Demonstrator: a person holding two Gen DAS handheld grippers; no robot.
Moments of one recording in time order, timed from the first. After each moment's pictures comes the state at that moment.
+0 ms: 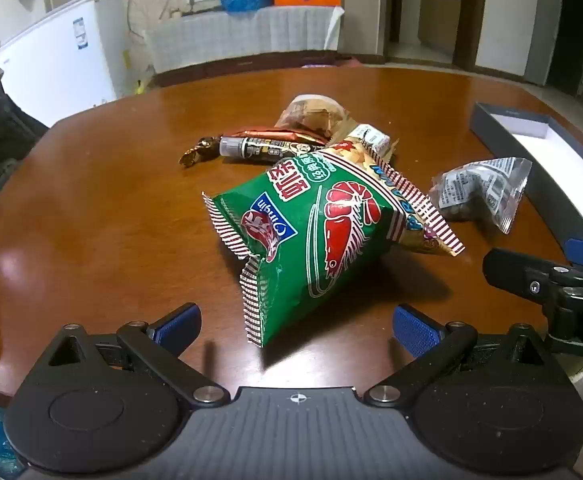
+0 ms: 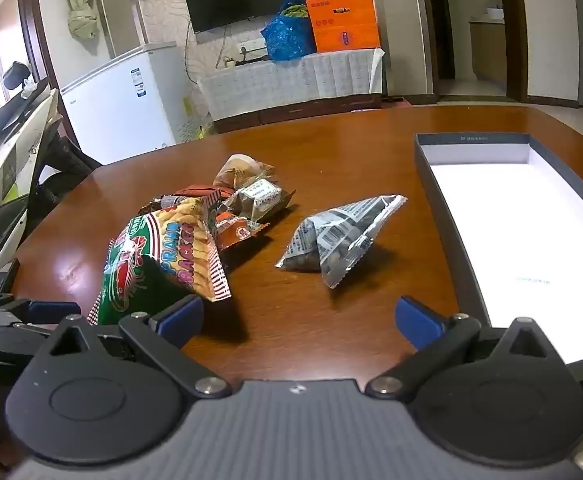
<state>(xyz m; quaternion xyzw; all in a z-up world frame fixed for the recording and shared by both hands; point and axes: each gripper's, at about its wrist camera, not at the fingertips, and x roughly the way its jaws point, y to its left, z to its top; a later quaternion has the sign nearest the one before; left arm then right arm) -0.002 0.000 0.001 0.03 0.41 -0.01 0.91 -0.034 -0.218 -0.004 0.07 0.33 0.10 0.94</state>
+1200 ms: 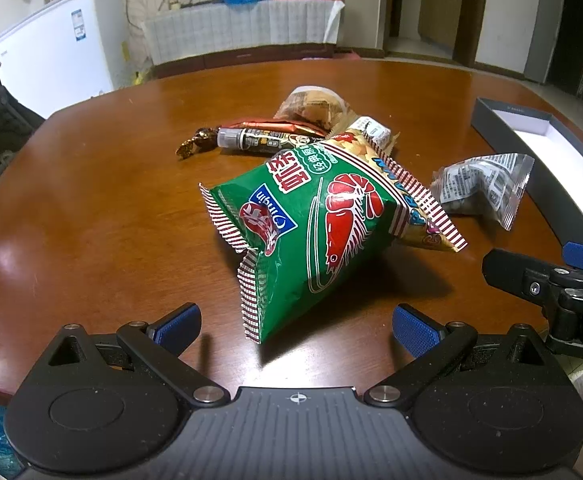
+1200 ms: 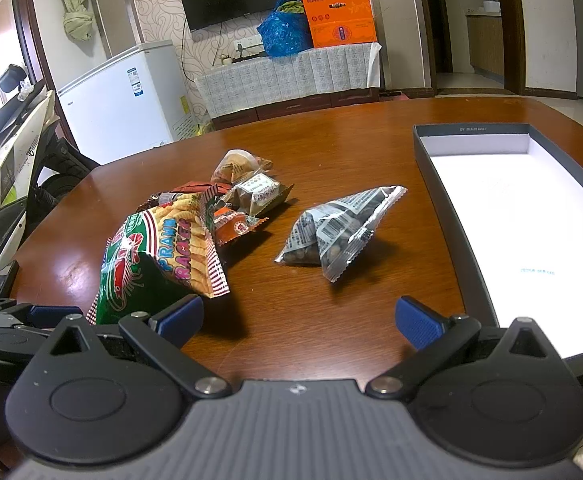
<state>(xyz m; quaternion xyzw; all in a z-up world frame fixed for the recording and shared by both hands) 0.005 0.002 -0.006 0.02 0.42 -0.02 0.91 -0.032 -0.216 -0.012 0.08 0.34 0.10 0.93</state>
